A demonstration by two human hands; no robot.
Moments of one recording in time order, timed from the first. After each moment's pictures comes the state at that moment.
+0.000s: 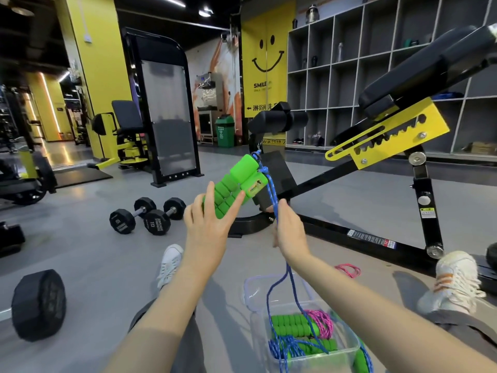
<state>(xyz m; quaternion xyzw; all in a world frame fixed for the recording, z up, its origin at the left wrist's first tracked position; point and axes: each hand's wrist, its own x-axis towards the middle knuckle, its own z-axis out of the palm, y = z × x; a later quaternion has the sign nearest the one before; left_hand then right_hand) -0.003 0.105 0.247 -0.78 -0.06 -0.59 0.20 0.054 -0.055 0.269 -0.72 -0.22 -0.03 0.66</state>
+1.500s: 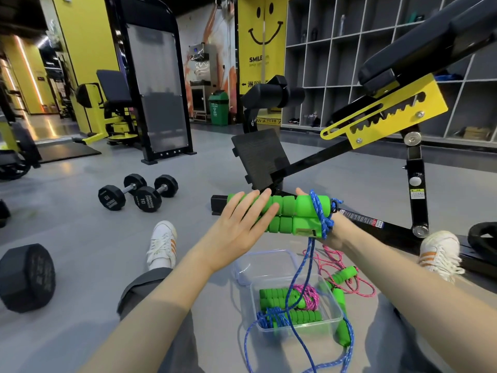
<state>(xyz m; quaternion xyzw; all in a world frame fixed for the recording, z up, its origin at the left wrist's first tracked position) -0.007 0.059 0.228 -0.76 0.23 -0.55 0.25 0.086 -0.142 0.258 -0.71 -0.21 0.16 0.65</state>
